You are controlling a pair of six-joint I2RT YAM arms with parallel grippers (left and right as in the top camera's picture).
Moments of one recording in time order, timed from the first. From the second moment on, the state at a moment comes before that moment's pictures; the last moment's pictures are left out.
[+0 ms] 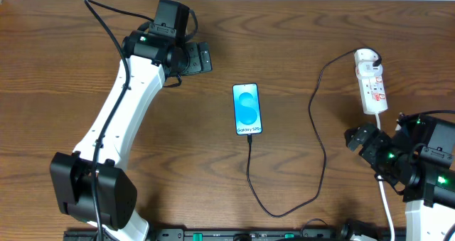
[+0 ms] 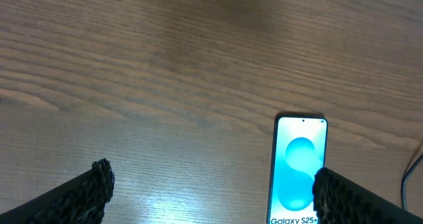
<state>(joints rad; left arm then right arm) -0.27 1.77 1.62 -0.96 0.02 -0.43 -0.31 0.90 0.91 -1.10 -0.29 0.43</state>
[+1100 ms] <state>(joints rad) -0.27 1.77 1.62 -0.96 0.02 -0.43 0.01 0.29 0.32 -0.32 -0.30 0.02</state>
